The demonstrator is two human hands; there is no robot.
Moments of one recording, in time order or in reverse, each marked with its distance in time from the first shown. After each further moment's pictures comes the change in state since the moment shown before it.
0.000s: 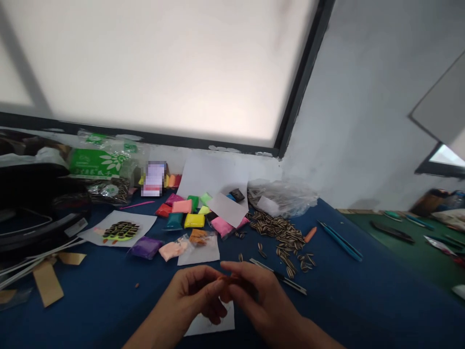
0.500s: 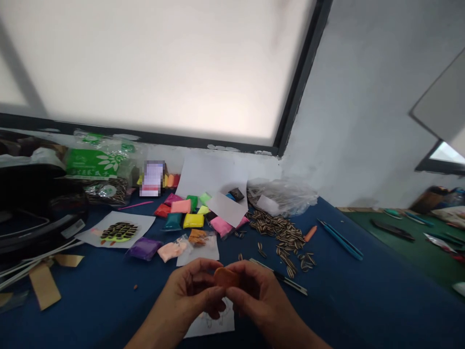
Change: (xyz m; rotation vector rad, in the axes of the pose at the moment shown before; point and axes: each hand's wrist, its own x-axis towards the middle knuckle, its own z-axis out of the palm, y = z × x) left_hand 0.004 -0.006 -0.003 -0.092 0.056 0.058; right_hand 0.003 -0.003 0.006 0.406 -0.012 0.292
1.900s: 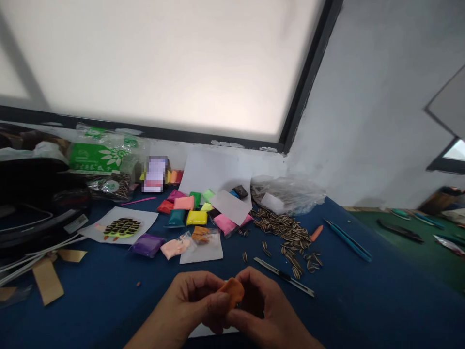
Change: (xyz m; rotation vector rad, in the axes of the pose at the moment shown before) left_hand -0.011 0.008 0.003 -0.007 -0.010 -0.153; right_hand -0.007 0.012 0.000 -0.102 -0.055 0.109
